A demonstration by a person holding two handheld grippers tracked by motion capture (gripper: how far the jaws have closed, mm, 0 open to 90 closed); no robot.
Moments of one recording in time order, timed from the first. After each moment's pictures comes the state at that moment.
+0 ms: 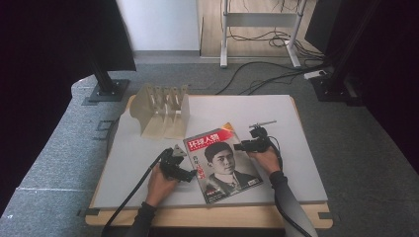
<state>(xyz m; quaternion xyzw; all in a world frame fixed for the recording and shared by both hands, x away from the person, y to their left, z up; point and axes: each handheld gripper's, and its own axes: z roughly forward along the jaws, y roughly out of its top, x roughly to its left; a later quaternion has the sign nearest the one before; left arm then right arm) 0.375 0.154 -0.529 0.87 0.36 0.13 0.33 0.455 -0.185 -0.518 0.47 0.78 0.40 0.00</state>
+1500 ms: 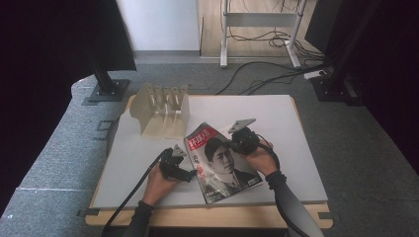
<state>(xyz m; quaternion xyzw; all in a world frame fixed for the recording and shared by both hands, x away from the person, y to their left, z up) 0.375 0.155 -0.527 0.87 0.35 0.12 0.32 0.402 -0.122 -0.433 0.28 0.88 0.36 0.15</state>
